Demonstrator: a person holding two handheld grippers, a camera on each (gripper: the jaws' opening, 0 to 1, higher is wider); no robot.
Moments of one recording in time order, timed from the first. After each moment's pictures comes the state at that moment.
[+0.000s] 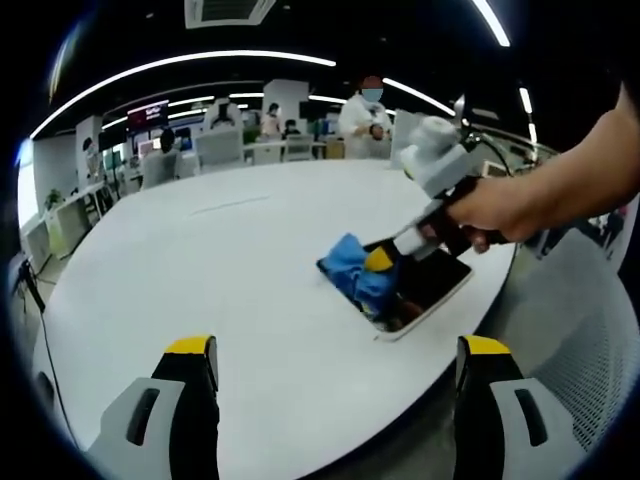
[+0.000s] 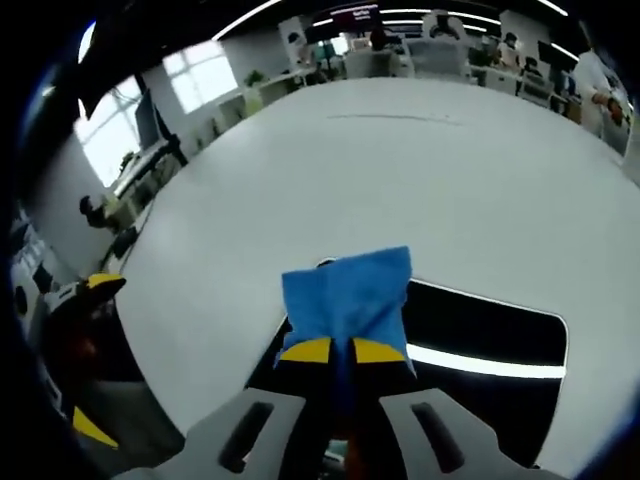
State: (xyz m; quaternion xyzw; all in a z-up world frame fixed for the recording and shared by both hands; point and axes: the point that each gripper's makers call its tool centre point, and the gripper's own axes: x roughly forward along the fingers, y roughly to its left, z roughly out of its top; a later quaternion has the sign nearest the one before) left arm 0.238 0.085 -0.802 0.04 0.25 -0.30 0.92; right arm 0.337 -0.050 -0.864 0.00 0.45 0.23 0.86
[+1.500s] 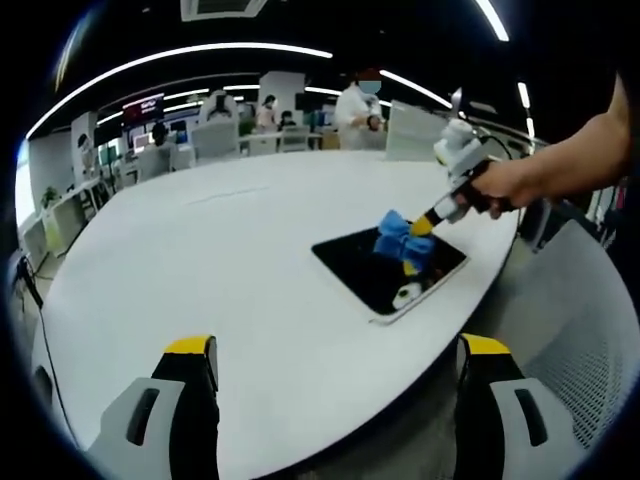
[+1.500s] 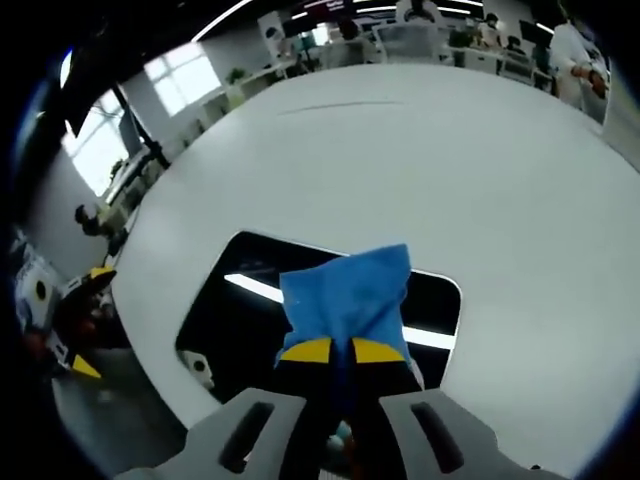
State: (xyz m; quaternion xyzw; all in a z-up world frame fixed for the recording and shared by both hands) left arm 0.227 0.091 -0.809 0.04 0.27 -0.30 0.91; right arm 0.332 -0.160 -0.865 0.00 0.48 0.21 0.85
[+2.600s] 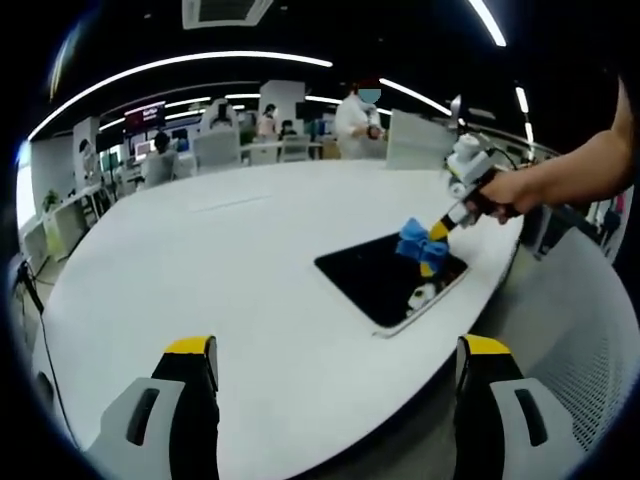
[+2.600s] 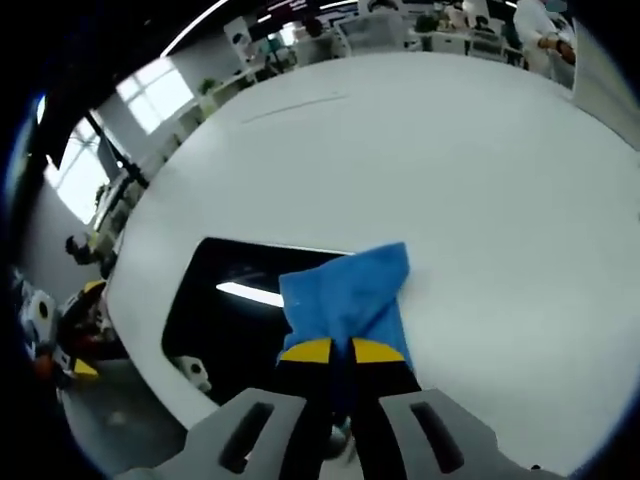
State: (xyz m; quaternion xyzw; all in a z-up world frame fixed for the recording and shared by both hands) left arm 0.233 0.088 -0.802 0.04 0.25 -0.31 0.92; right arm 0.328 -0.204 -0.866 0.05 0.49 0.17 0.85
